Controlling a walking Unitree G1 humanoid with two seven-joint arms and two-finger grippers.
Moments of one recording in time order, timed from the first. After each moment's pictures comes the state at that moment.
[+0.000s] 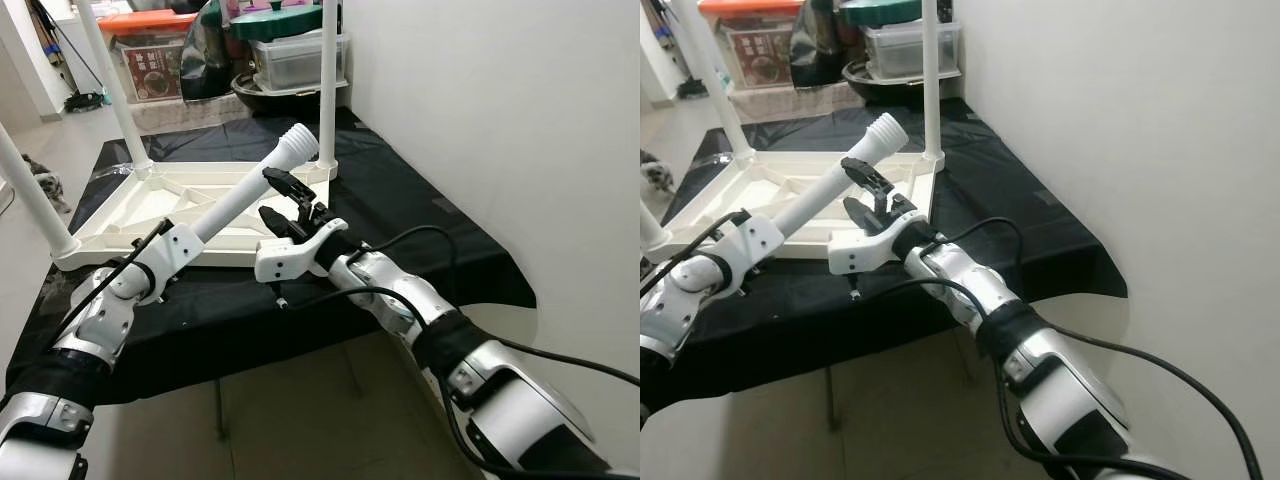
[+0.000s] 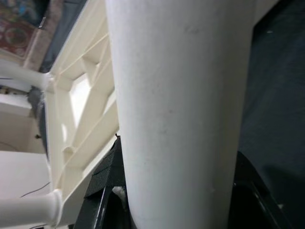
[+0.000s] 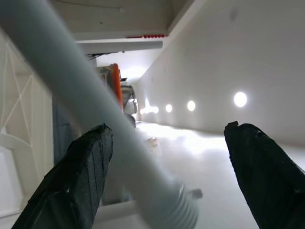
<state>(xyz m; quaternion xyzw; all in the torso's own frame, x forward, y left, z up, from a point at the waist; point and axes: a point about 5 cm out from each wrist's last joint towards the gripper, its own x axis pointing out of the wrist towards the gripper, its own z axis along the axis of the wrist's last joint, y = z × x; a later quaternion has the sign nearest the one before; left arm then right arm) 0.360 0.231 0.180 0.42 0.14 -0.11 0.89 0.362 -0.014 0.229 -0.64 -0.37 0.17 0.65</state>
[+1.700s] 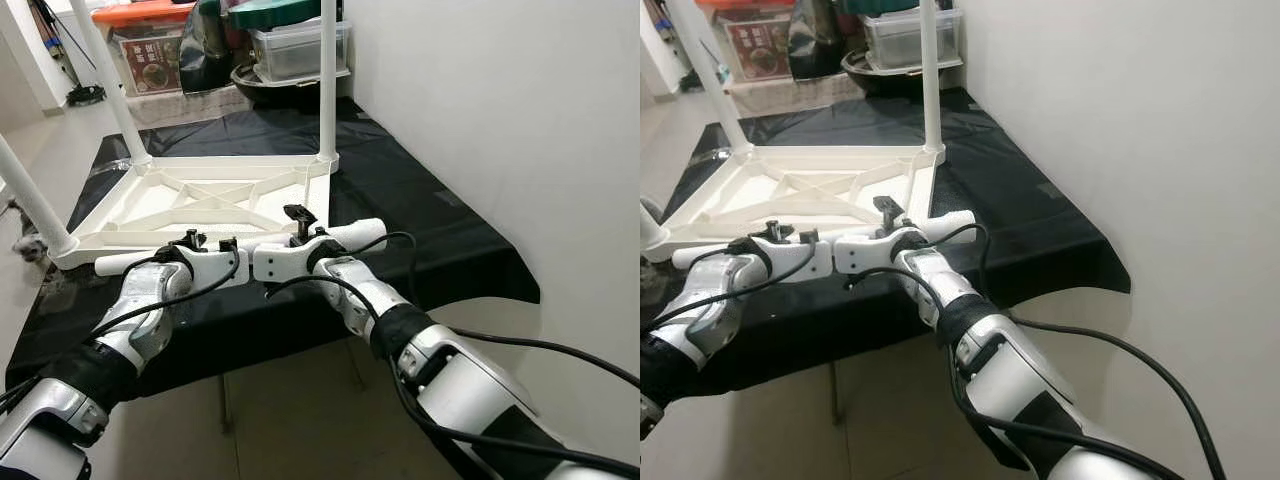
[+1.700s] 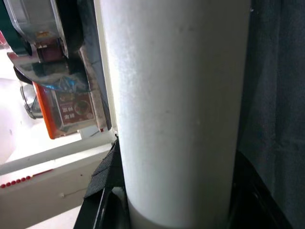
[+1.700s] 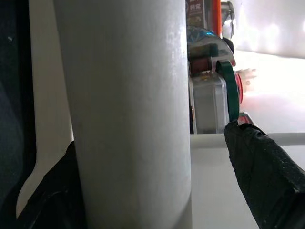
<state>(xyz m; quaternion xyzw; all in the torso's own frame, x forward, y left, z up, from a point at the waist) 0.363 0.182 0.185 0.69 0.07 -0.14 0.71 0.389 -0.014 0.180 -0.66 -0.11 0.20 0.72</state>
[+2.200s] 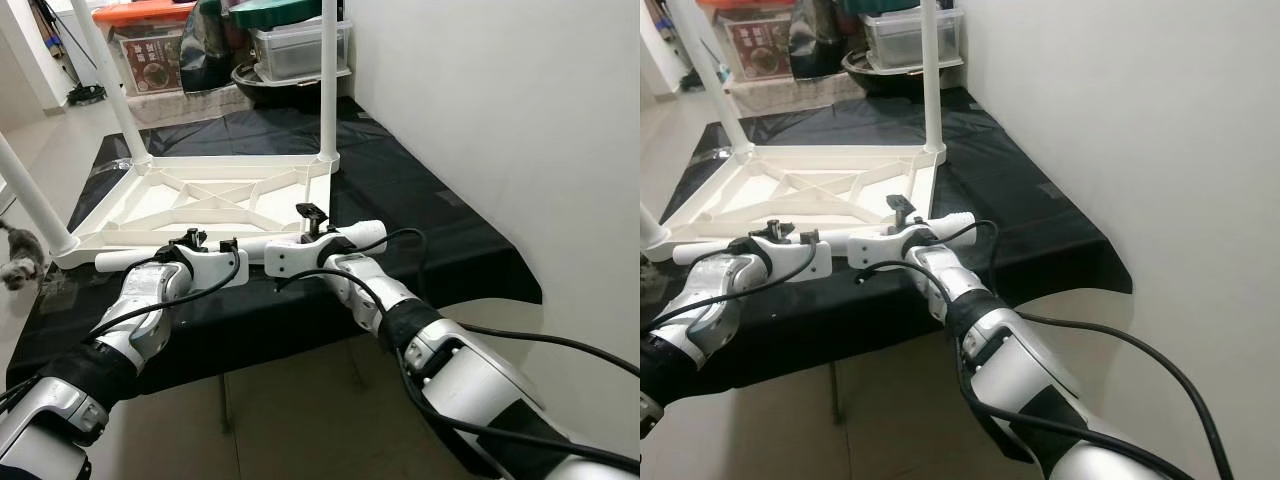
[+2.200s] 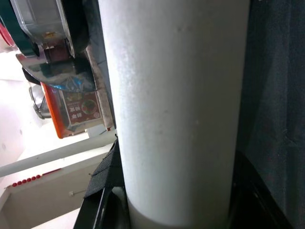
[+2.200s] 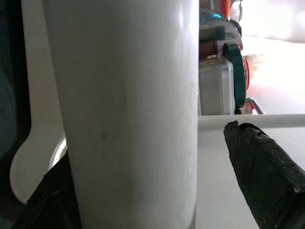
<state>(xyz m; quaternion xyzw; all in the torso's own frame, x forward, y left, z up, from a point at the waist) 0.364 0.186 0.185 0.70 0.06 -0.12 0.70 0.397 -0.035 0.179 -0.67 -0.08 0.18 0.72</state>
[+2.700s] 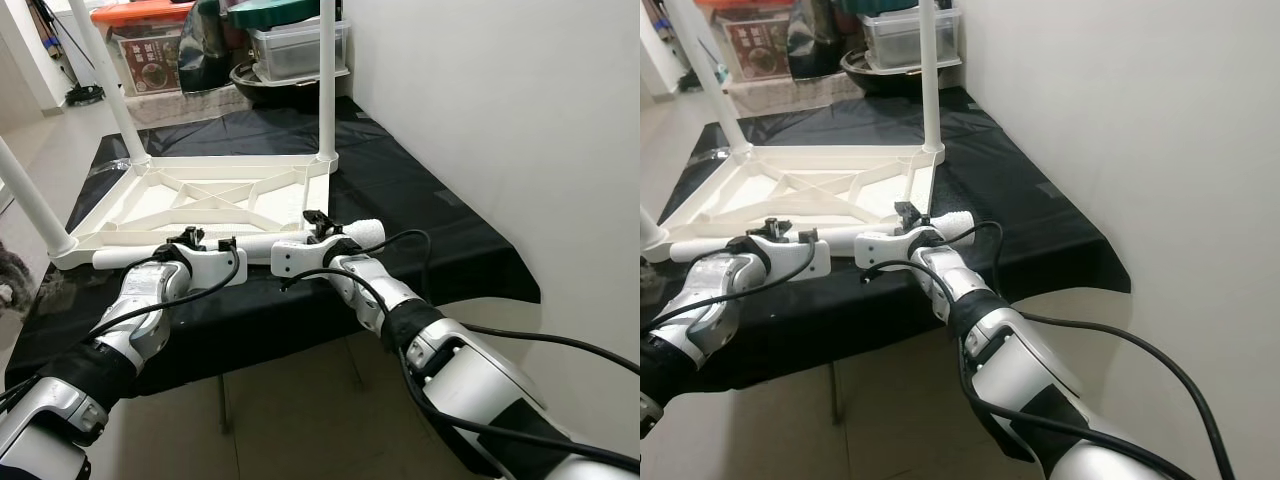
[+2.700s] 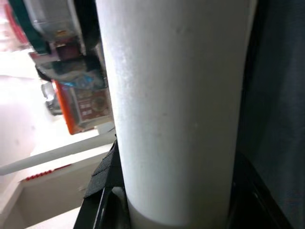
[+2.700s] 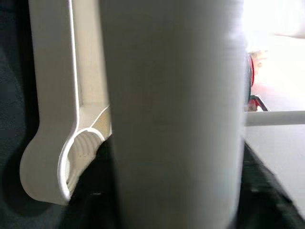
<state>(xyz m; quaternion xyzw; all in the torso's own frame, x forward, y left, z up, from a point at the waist) 0.364 0.184 0.188 0.71 0.05 -0.12 0.69 0.397 -0.035 0.176 -0.66 -0.07 0.19 0.72</state>
